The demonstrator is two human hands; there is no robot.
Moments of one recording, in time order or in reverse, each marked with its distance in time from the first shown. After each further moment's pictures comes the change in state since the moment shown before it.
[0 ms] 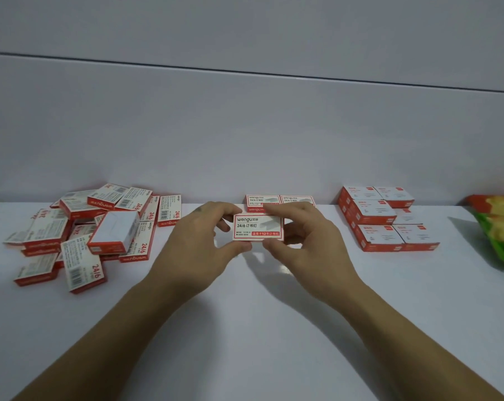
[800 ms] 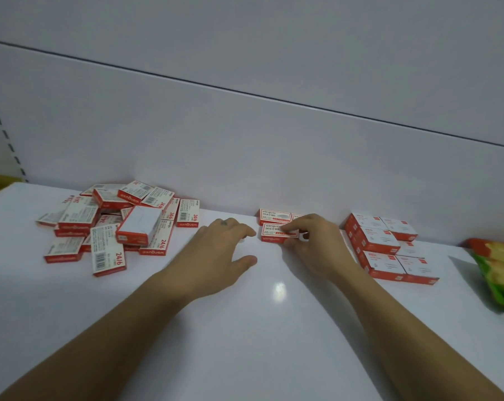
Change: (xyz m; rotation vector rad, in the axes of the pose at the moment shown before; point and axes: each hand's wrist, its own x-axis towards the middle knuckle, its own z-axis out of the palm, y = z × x) left_hand -0.001 -0.016 0.003 0.277 -0.230 0.016; right_hand 0.053 0.035 -0.008 -0.575 -0.098 0.031
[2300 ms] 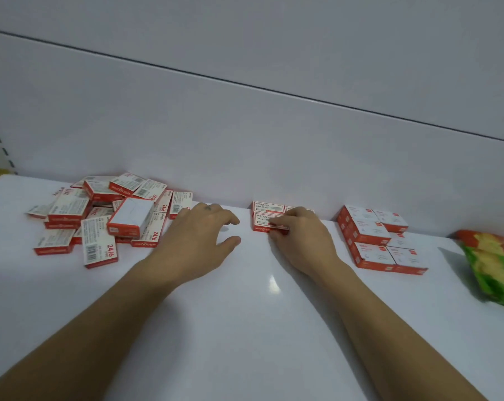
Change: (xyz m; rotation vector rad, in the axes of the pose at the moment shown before) left_hand 0.001 -0.005 -0.008 0.100 0.143 0.007; right_hand -0.002 -0.002 0.016 -0.216 0.039 -0.022
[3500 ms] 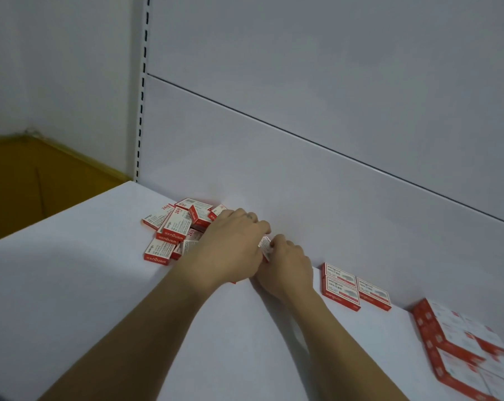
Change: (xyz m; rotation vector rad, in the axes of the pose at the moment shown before) left_hand -0.001 -0.054 -0.068 0.207 0.063 -0.109; right_hand 0.045 -0.144 0.050 -0.068 -0.135 -0.129
